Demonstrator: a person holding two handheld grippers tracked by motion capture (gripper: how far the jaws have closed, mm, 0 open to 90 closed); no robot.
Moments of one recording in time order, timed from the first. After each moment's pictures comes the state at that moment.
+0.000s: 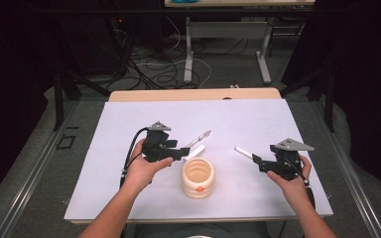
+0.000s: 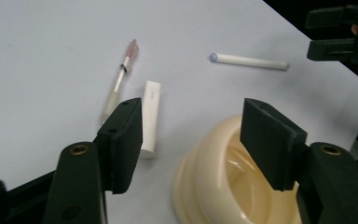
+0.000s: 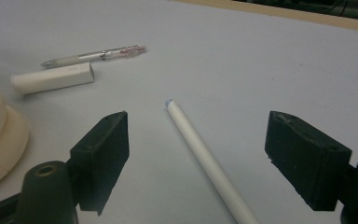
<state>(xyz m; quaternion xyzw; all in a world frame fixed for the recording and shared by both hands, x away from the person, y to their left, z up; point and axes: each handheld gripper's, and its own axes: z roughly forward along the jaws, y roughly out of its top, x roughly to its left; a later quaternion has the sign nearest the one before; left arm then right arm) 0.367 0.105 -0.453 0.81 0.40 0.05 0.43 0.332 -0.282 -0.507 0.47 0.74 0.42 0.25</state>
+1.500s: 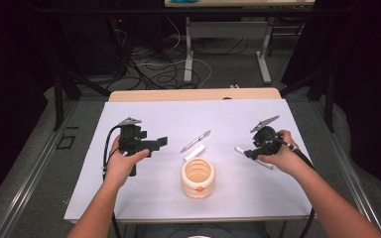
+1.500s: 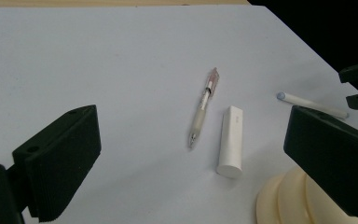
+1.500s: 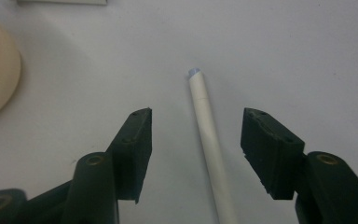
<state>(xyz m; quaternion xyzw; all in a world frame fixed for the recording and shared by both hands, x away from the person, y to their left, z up) 0.396 0.173 -0.473 0.74 0.48 0.08 0.46 0.399 -0.249 -0.484 0.39 0.87 0.25 0.13</state>
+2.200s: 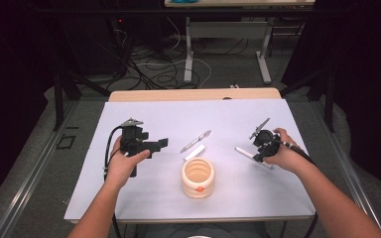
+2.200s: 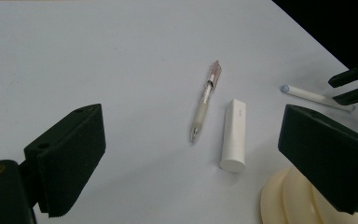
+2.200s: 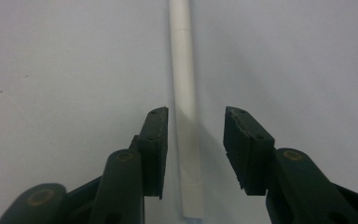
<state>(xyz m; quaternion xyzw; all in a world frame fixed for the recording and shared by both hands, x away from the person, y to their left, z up) 0.396 0.171 -0.478 0.75 0.47 0.08 0.45 0.416 -0.261 -0.506 0.35 0.92 0.12 0.11</state>
